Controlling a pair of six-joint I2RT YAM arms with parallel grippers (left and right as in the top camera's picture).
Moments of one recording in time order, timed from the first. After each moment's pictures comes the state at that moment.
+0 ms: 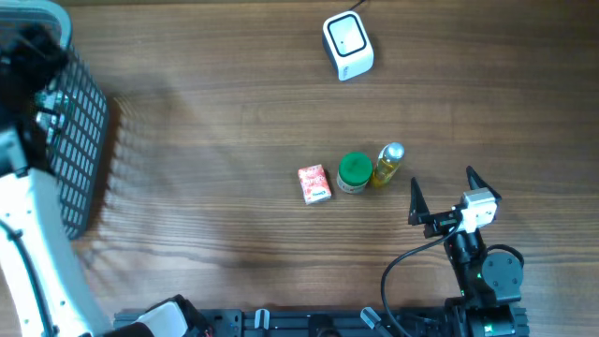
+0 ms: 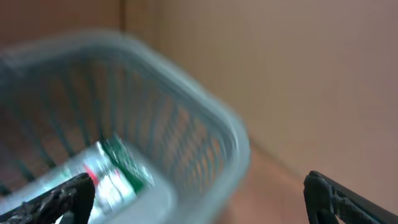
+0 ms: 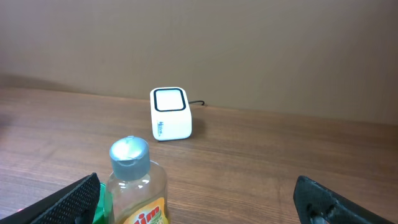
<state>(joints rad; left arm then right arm) 0.46 1.37 1.51 -0.51 -0.02 -0.28 0.10 0.01 0.01 0.00 -0.09 -0.03</state>
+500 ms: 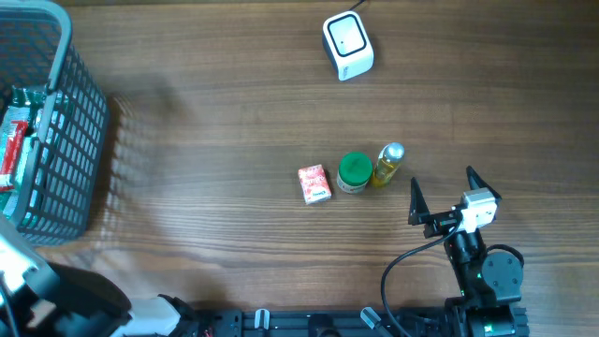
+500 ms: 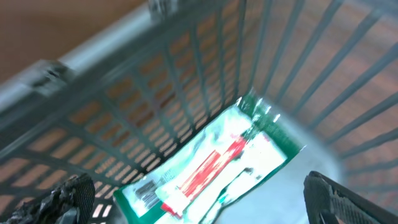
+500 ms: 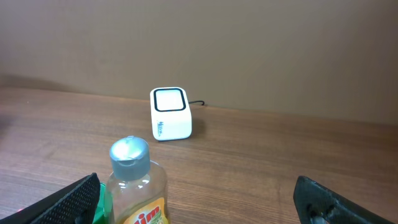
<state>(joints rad) 0.81 1.61 1.56 -0.64 -0.02 0.12 0.10 0.01 0.01 0.00 -0.09 -0.03</state>
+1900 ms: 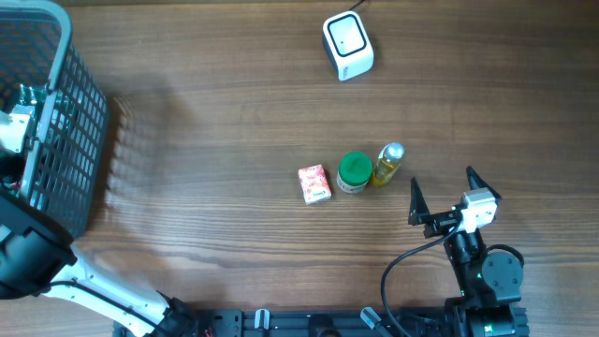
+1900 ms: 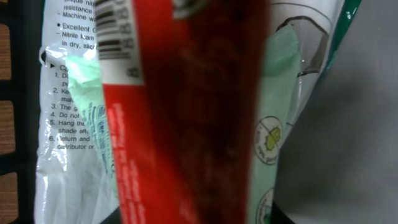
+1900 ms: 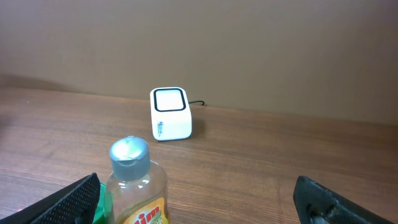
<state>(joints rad) 0.86 2.13 1.59 -0.66 0.16 0.91 0.10 0.01 0.01 0.00 -0.09 -0.03</state>
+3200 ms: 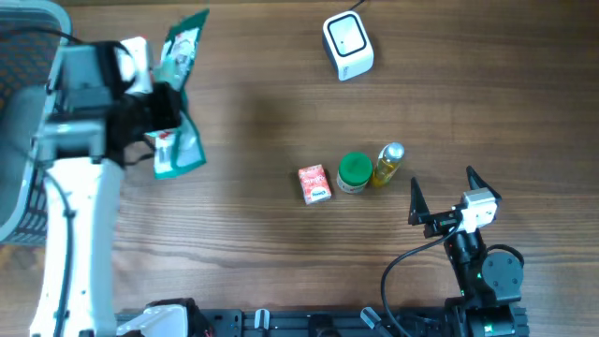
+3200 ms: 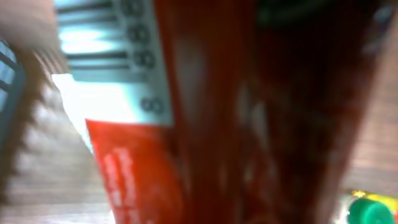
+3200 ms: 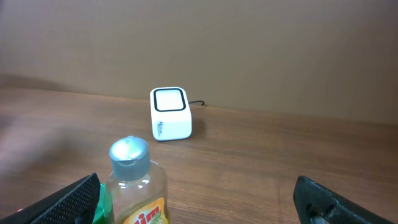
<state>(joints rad) 0.04 1.38 1.36 -0.90 0.14 -0.17 0.10 0.01 0.01 0.00 -0.09 -0.03</state>
